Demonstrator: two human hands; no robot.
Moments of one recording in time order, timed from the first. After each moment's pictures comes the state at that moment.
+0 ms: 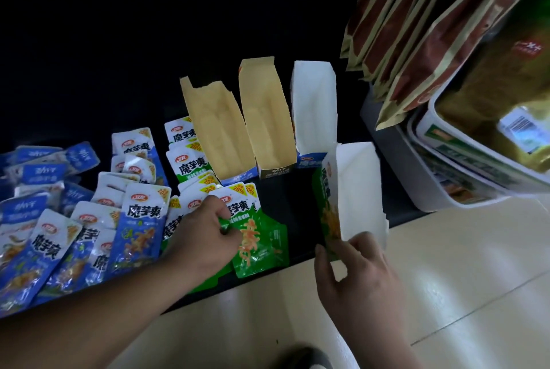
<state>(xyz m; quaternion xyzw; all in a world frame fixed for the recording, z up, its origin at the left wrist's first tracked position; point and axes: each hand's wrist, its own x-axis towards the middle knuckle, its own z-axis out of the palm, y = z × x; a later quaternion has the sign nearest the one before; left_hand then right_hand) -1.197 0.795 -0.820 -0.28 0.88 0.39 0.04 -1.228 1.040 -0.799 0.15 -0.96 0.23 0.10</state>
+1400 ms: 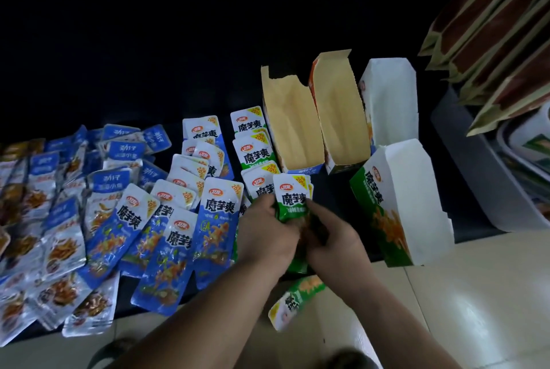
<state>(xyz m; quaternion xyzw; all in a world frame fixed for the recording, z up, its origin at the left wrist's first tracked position) -1.192 0.813 -0.812 -0.44 0.72 0.54 -0.04 -1.237 0.935 -0.821 0.14 -0.84 0.46 -0.25</state>
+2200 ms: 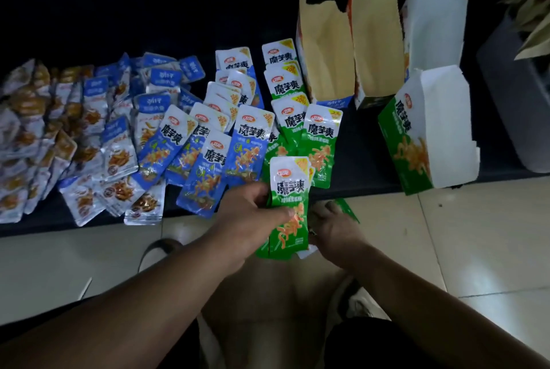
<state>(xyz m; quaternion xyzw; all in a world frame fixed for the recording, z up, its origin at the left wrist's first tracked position) -1.070 0.813 -0.783 -0.46 0.65 0.61 0.06 -1.179 0.978 -0.935 0.48 -0.84 0.03 -0.27</state>
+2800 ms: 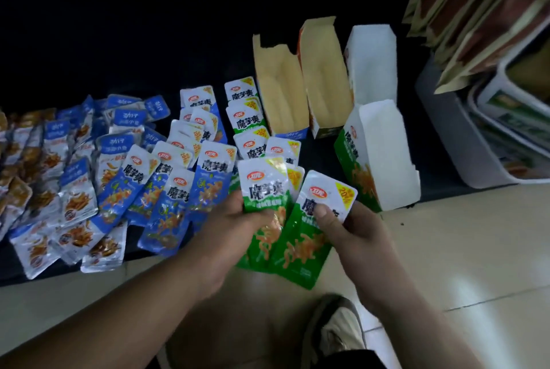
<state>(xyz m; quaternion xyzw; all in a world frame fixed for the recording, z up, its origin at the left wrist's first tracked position) -1.109 0.825 -0.747 -0.40 0.64 0.65 0.04 -1.189 1.003 -0.758 0.04 -0.69 0.65 -0.33</state>
